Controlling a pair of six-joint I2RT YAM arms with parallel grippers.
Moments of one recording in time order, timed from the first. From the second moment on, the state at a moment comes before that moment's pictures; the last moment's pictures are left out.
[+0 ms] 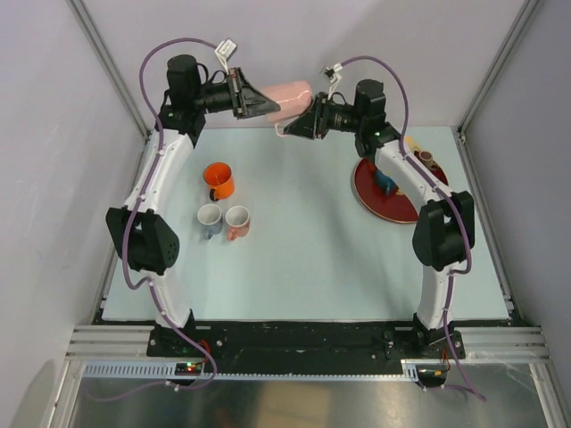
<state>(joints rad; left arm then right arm) -0.18 1.88 2.00 -0.20 1.11 -0.78 0.38 1.96 1.84 0.15 -0.97 0.53</state>
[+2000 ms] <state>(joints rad) -0.31 2.17 1.99 -1.00 0.05 -0.36 0.08 1.55 1.26 -0.25 -0.84 0.21</state>
